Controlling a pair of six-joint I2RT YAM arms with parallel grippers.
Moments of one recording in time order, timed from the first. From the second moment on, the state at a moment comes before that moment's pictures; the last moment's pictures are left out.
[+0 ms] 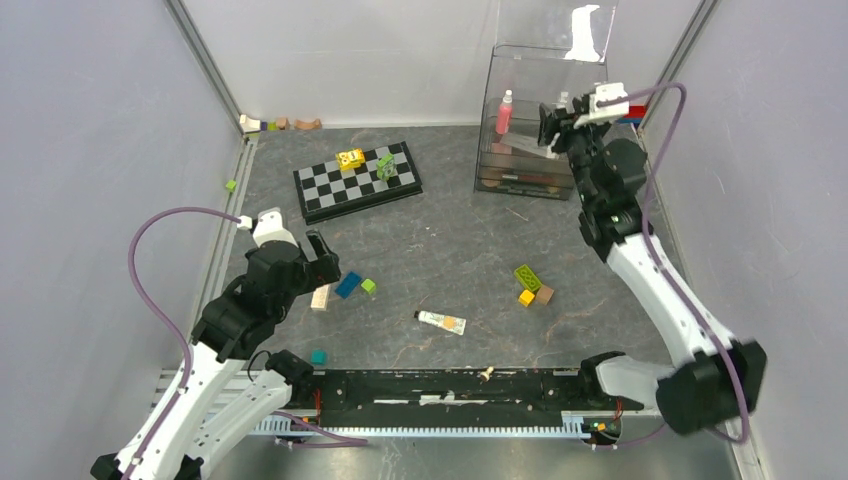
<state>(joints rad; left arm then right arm) -0.52 0.61 0.86 -0.86 -0.44 -0.60 0.27 1.29 1.10 0.46 0.11 -0.07</state>
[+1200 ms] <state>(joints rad) -0.89 1.24 0.90 -0.54 0.21 0.20 0.72 0.81 0.77 -0.62 0.05 0.30</state>
